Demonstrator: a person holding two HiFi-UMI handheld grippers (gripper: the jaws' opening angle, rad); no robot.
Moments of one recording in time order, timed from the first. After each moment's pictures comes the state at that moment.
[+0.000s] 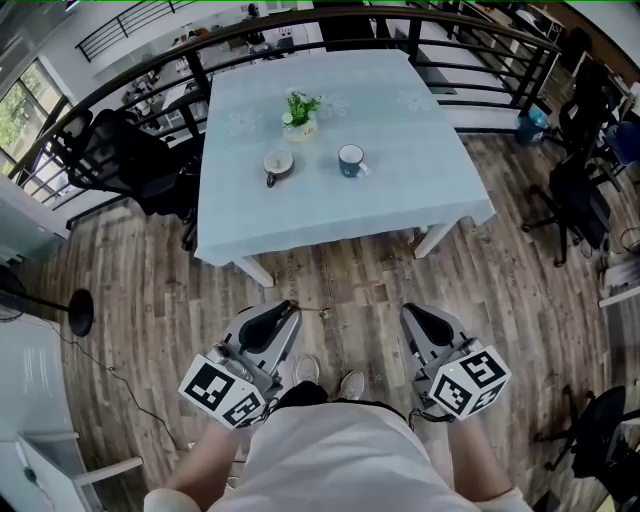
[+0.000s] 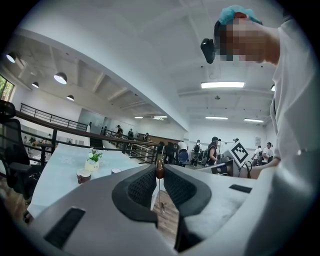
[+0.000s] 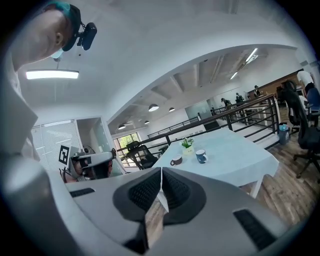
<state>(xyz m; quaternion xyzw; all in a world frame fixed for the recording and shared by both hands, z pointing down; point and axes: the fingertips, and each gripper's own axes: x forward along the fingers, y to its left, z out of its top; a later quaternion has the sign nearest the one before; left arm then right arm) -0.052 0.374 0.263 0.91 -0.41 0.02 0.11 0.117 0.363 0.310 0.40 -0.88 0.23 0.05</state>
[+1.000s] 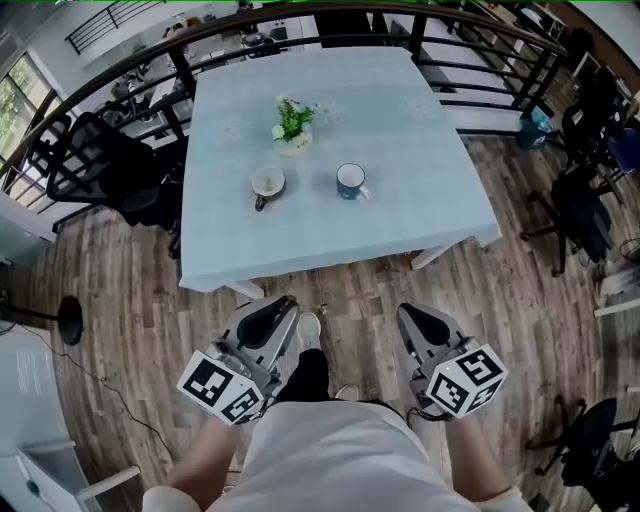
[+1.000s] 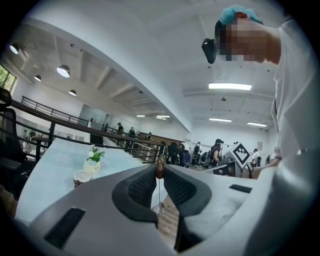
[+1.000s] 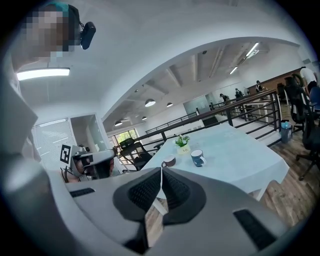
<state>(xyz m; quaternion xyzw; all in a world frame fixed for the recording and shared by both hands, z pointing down) -0.069 0.237 0.304 0.90 -0.41 0.01 0.13 0.099 0.234 0.350 0.40 -0.88 0.25 0.07</state>
